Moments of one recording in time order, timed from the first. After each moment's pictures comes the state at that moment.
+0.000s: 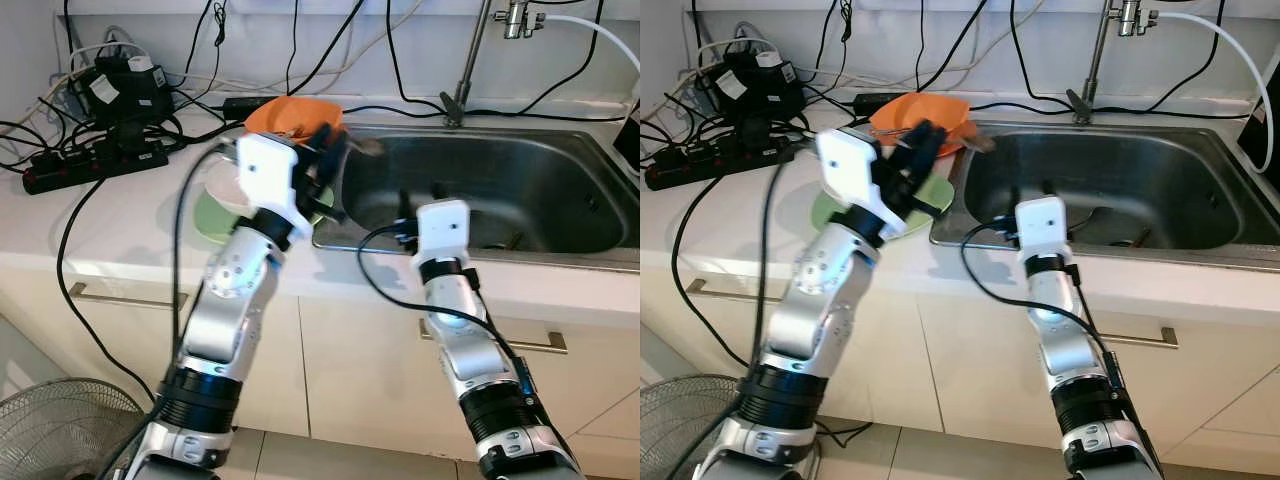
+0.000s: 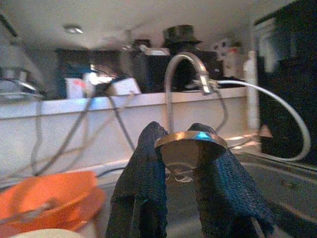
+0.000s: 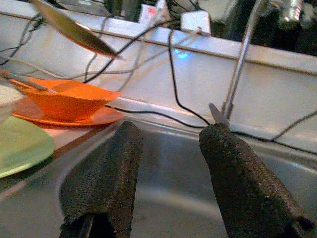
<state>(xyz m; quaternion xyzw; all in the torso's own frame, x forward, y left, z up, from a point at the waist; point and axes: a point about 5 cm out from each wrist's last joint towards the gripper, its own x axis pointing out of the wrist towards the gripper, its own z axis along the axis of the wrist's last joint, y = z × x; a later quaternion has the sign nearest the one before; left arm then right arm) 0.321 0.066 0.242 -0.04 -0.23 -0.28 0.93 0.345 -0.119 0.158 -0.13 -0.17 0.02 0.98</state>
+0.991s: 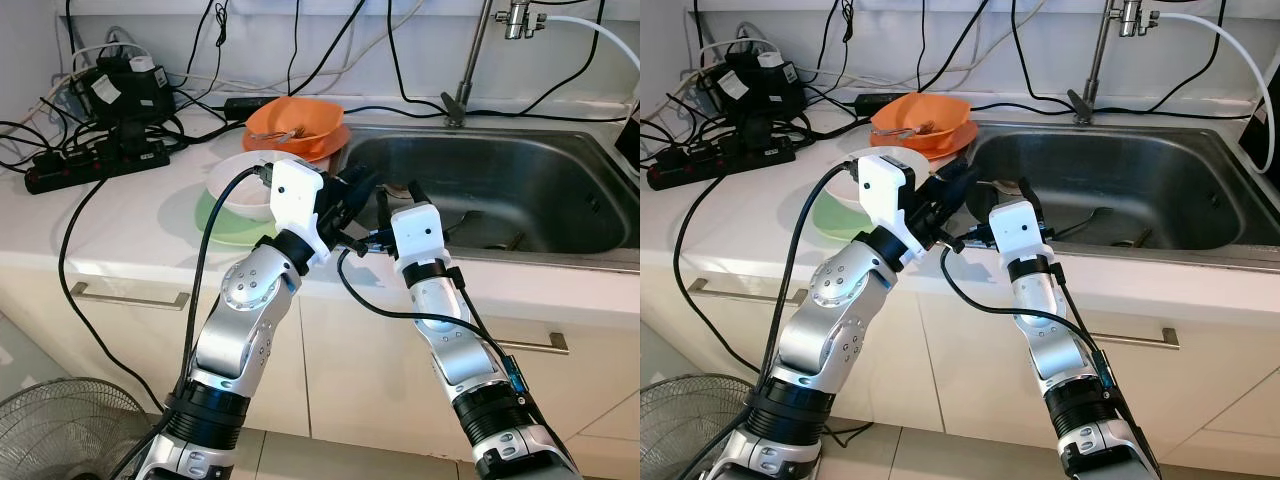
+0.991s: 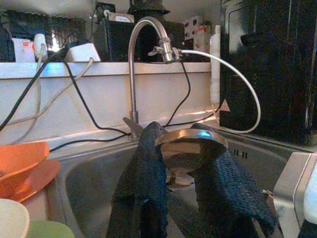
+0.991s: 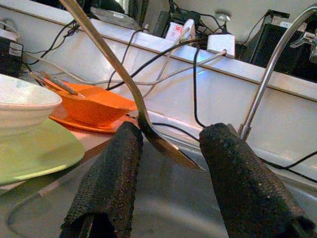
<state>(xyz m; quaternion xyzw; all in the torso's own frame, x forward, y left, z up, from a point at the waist) 0.313 0.051 0.223 -0.05 -0.17 -0.34 0.92 0.342 -0.103 0.159 -0.16 -0.18 0.05 0.97</state>
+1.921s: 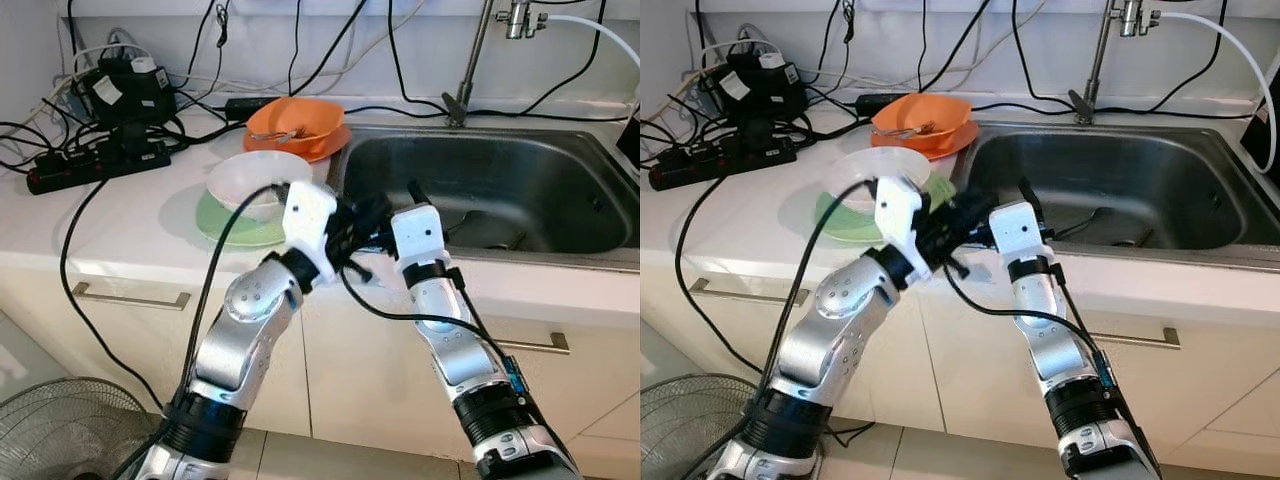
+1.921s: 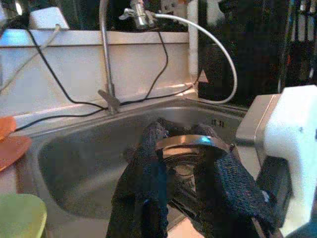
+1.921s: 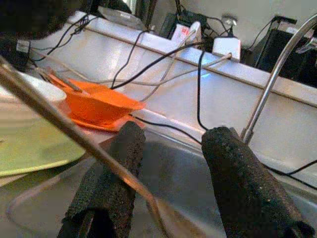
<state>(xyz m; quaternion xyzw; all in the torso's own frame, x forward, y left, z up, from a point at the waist) 0.305 0.043 0.203 -0.03 -0.12 -0.40 0.91 0.341 -0.102 0.158 -0.16 -0.18 0.05 0.97</state>
